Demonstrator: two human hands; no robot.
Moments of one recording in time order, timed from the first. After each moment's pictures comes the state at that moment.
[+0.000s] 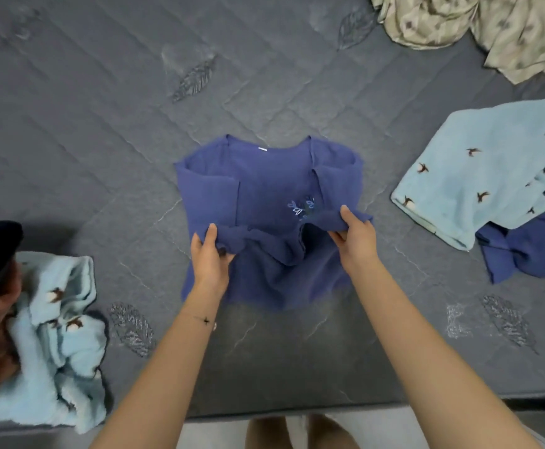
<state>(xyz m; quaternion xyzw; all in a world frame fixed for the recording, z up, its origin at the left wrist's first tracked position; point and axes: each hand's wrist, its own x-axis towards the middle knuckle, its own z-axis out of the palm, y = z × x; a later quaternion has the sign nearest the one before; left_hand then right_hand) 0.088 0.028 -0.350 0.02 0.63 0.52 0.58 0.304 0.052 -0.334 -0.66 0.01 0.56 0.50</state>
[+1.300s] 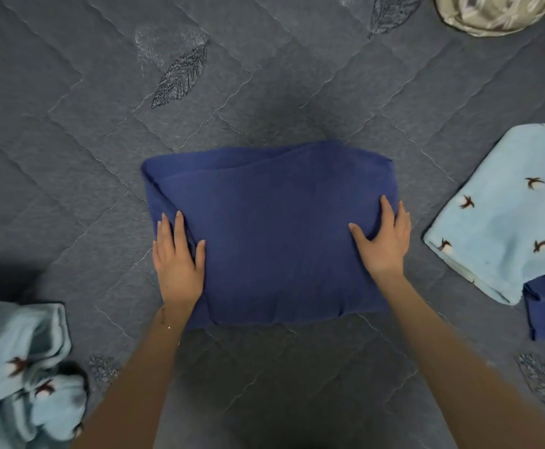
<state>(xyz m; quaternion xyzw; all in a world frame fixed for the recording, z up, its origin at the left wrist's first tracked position) 0.032 0.099 -0.437 0.58 0.78 0.12 0.21 0.353 0.133 -0.420 -0.84 -0.44 0.32 0.09</state>
